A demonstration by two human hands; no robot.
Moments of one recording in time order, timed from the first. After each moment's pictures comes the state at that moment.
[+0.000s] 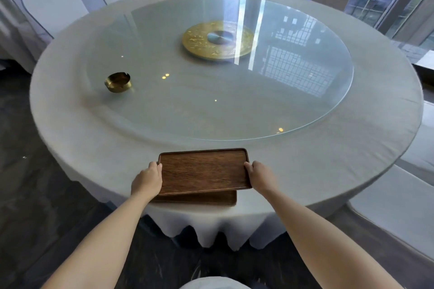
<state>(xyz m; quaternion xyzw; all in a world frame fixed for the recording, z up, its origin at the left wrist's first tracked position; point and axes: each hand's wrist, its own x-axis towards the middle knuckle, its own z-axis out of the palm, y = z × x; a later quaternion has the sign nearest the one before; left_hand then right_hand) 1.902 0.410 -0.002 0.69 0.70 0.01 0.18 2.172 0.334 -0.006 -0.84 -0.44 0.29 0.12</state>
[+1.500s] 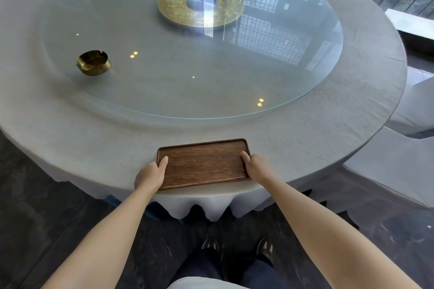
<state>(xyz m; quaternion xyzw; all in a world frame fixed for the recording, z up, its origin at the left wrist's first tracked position) 1.868 0.436 -0.051 0.67 0.68 -0.05 0.30 2.113 0.325 -0.027 -0.85 -0.32 0.39 0.14</state>
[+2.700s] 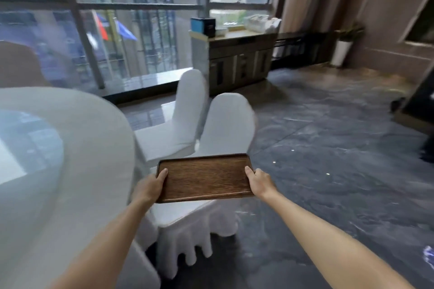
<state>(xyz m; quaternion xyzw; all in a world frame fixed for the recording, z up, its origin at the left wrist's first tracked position) 2.459 0.150 0.104 0.91 0.20 -0.05 0.35 2.471 -0.120 0.110 -0.92 0.13 0.09 0.35</state>
